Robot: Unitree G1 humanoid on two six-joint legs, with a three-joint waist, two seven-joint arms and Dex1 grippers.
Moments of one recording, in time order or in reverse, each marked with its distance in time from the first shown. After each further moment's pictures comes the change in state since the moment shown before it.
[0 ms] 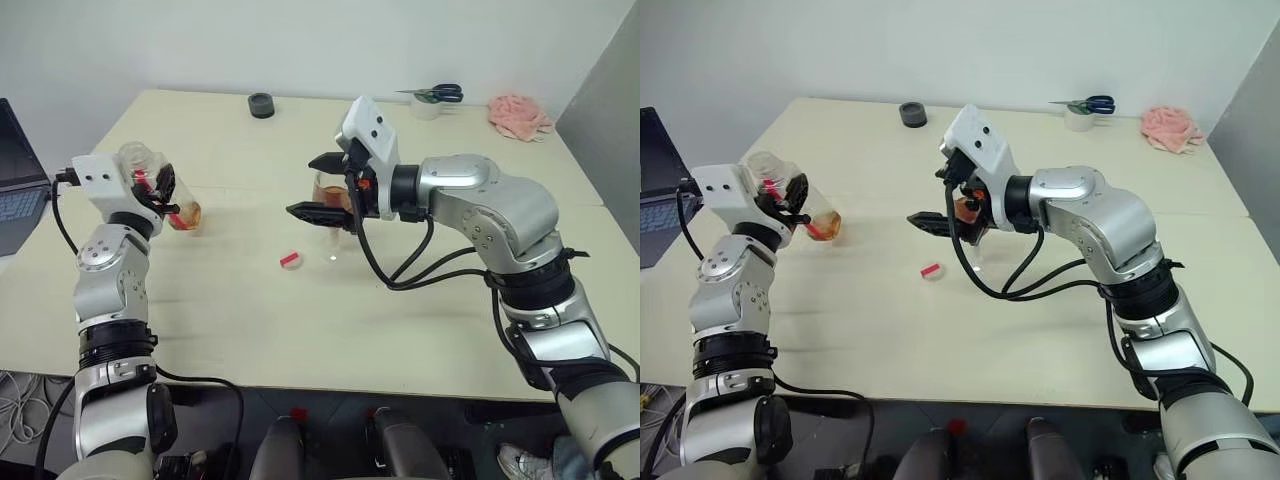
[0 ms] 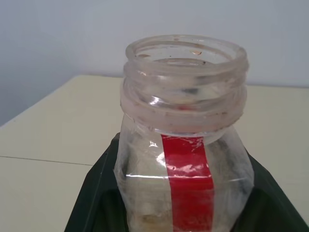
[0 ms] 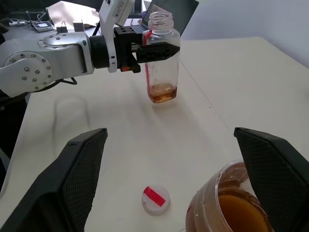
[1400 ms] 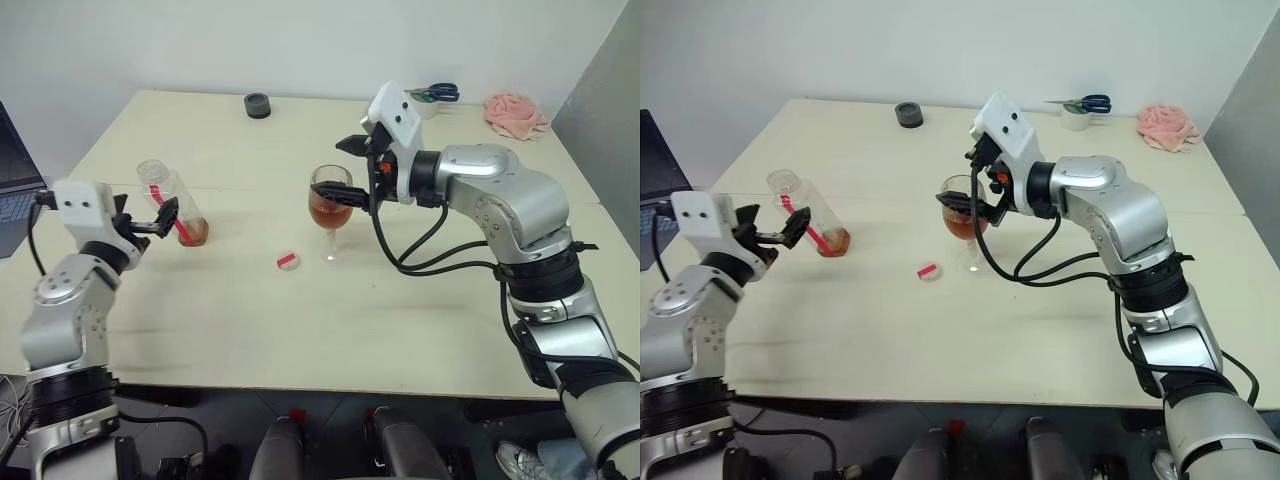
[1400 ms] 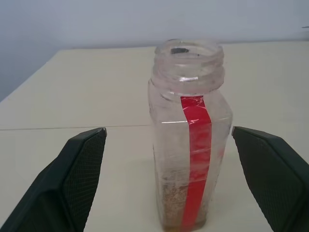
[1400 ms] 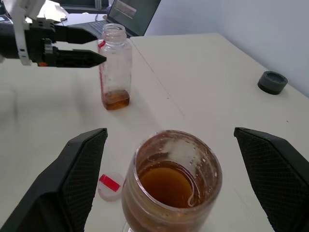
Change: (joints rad) left arm 0.294 0.148 0.087 -0.391 -0.099 0.267 -0.140; right arm -0.001 -0.057 -0.059 0.089 -0.110 -0.086 0.048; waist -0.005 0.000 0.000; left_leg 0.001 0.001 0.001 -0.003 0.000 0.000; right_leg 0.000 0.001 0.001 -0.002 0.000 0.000
